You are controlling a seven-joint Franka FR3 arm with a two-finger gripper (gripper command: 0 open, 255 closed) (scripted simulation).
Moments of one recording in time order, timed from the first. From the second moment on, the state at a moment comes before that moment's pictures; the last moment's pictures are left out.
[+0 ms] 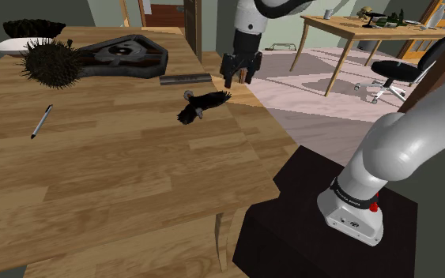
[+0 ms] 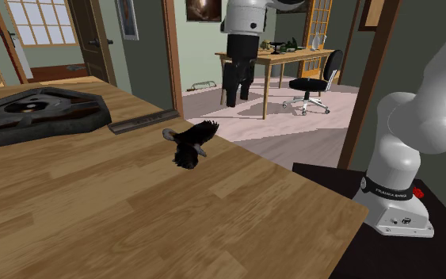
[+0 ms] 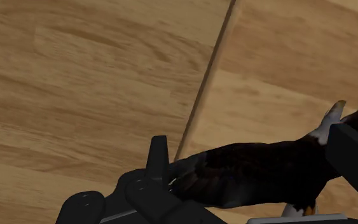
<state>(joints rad) 0.01 -0.35 0.16 -2.19 0.12 1.90 0.31</state>
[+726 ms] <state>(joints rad) 0.02 0.04 0.23 -1.89 0.00 2.05 0.47</state>
